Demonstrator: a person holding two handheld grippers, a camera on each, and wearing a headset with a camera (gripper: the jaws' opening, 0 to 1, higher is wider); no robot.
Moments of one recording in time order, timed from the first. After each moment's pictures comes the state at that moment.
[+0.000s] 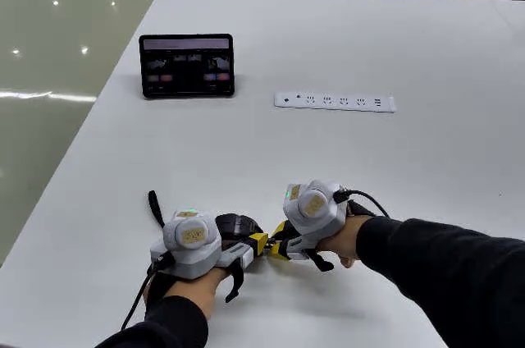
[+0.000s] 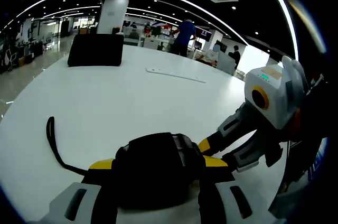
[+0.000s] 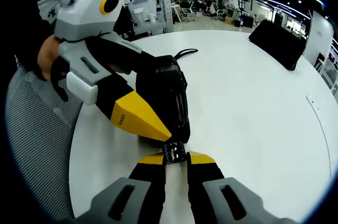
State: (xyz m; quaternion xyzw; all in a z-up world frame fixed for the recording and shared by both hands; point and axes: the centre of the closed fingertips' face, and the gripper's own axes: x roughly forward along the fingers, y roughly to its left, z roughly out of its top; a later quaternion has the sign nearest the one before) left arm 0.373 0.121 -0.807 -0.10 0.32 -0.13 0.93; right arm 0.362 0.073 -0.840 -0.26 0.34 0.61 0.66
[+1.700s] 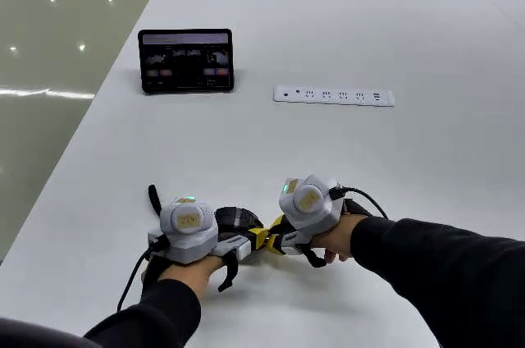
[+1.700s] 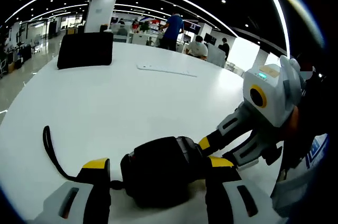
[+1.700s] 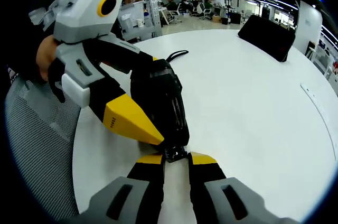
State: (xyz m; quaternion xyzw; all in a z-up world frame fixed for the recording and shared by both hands) left arm 0.383 0.132 -0.794 -0.06 0.31 -0.18 0.93; right arm 0.360 0.072 -0.837 -0.21 0.37 0.57 0.70
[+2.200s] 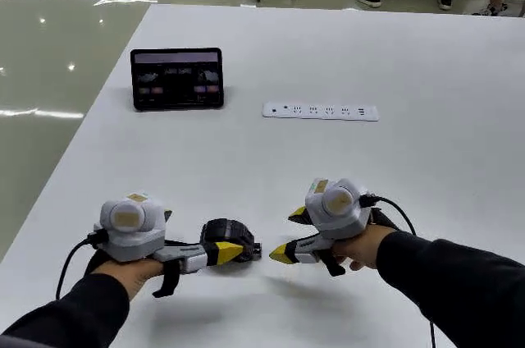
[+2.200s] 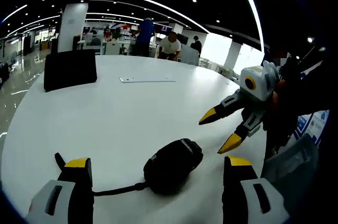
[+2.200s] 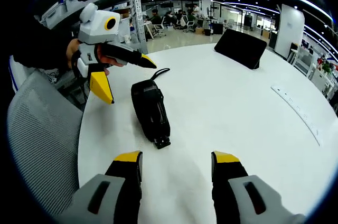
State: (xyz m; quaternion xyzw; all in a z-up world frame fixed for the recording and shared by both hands) left arm 0.363 0.162 -0.765 -0.03 0.29 -0.29 0.91; right arm 0.368 0.021 -0.785 -0.20 0.31 0.54 0.76
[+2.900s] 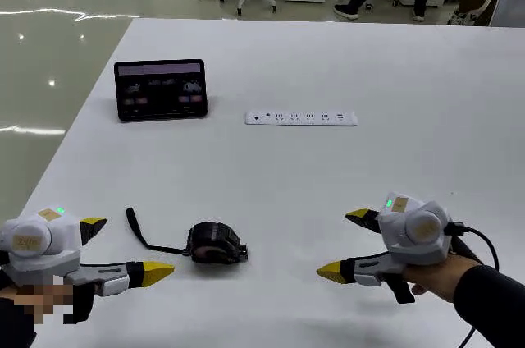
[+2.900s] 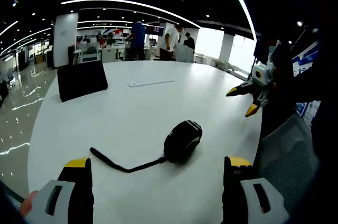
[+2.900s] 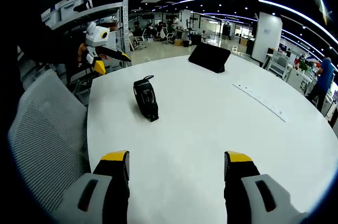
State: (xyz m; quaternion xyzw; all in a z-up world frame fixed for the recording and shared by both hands) left arm 0.313 0.220 -0.732 0.01 0.28 -0.30 0.91; right arm 0.334 -0.087 -0.742 -0.18 0.27 0.47 0.82
